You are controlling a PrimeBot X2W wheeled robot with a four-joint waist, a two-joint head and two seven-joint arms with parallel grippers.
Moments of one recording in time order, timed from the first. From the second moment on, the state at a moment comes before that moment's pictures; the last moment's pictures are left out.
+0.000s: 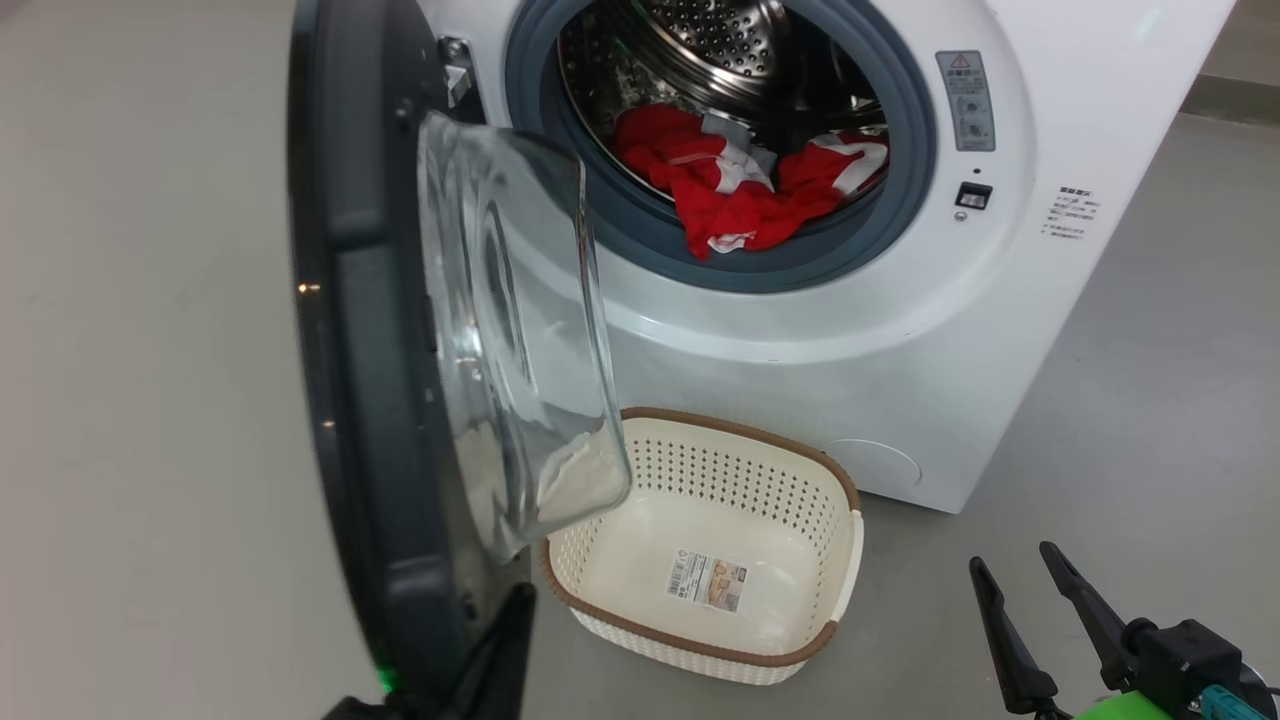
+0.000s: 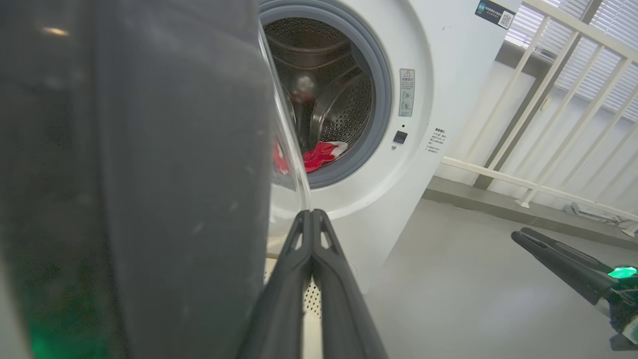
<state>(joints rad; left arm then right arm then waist) 0.04 0.04 -0.31 0.09 -0.35 -0.05 -0.26 0.10 -0.14 0.05 0.21 0.32 0.12 -0.25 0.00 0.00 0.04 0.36</state>
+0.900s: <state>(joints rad) -0.05 0.05 0.22 0.18 -0.26 -0.04 -0.25 0.07 -0.16 0.08 0.21 0.32 0.12 -0.25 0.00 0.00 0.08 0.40</state>
